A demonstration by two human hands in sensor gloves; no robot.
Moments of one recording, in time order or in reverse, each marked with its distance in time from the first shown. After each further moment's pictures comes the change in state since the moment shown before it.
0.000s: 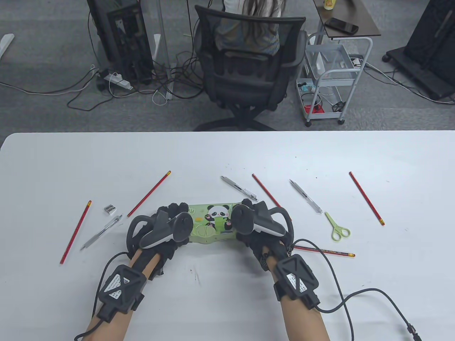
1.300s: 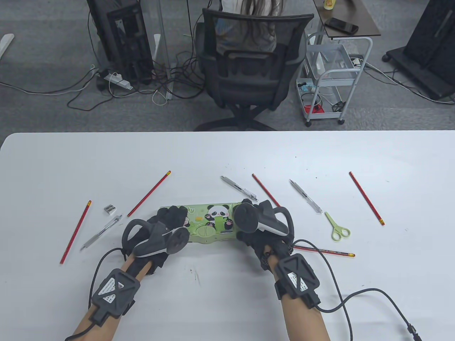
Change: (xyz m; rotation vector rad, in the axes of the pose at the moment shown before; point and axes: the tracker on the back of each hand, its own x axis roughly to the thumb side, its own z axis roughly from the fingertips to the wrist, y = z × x) left_hand -0.003 -0.013 0.016 0.124 -0.120 -0.118; right_hand -0.005 0.001 0.001 -0.024 -0.010 -0.057
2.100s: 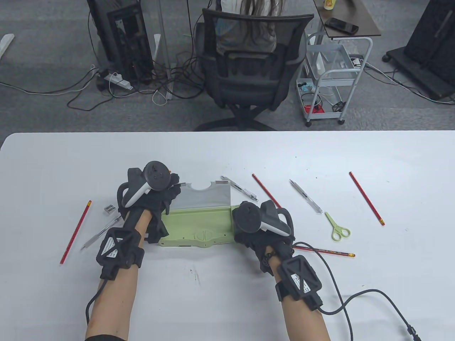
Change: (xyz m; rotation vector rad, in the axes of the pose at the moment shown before) left_hand -0.086 0.045 -0.075 -0.136 0.401 0.482; right_hand -0.001 -0.003 0.003 0.017 -0.015 -0.061
